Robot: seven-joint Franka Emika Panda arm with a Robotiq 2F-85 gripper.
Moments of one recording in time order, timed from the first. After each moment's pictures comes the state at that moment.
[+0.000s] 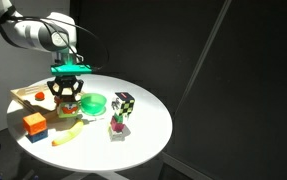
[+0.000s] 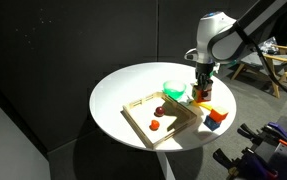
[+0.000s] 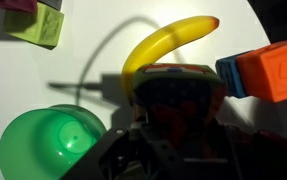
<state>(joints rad) -0.04 0.18 0.03 -2.37 -0.27 2.50 -0.83</state>
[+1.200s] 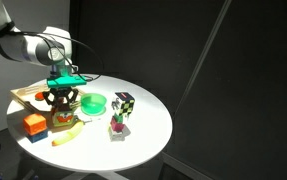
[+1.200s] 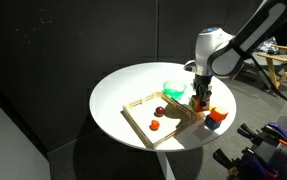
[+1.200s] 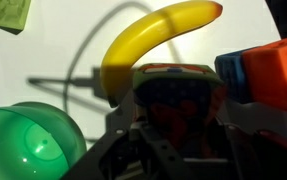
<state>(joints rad) -0.03 0.28 0.03 -2.40 -0.29 2.62 -0.83</state>
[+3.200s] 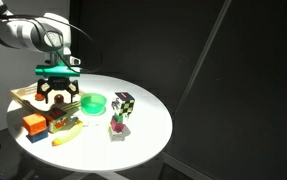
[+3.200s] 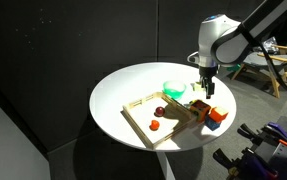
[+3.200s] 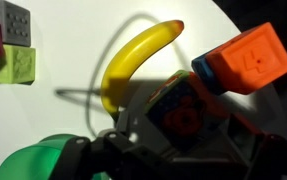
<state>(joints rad) -0.03 0.15 0.03 -2.42 -0.26 2.47 -0.60</state>
